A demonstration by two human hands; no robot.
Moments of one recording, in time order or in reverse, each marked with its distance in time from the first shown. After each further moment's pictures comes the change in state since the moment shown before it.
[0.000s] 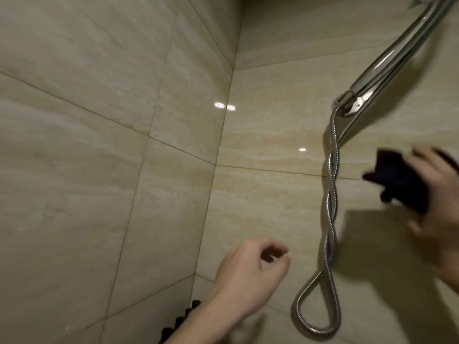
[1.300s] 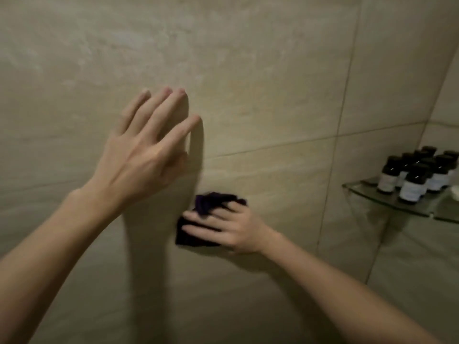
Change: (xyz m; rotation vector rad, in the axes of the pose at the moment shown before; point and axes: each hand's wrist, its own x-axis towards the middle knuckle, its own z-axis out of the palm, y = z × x) left_hand -0.306 0.002 -0.325 1.822 0.043 0.172; right_hand -0.194 -0.662 0.100 0.957 0.371 -0.859
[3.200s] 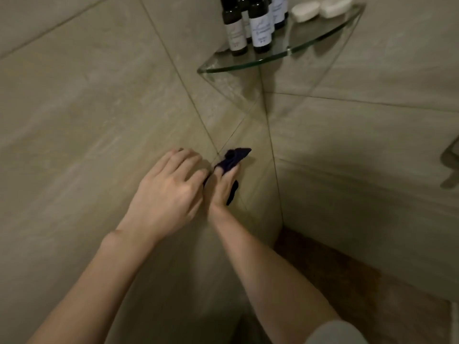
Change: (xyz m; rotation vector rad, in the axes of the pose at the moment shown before) left_hand -0.018 0.240 0.130 -0.613 -0.452 0.575; right_hand -0.174 -0.075 0.086 0.248 0.928 2.566
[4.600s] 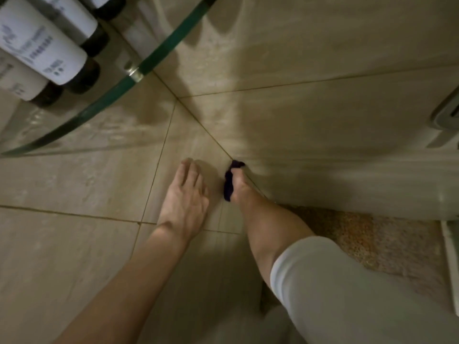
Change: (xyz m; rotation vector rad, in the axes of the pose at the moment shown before) left_hand 0.190 0.062 0.140 0.638 -0.514 0.417; right_hand 0.217 0.056 -0.098 0.427 0.000 0.685
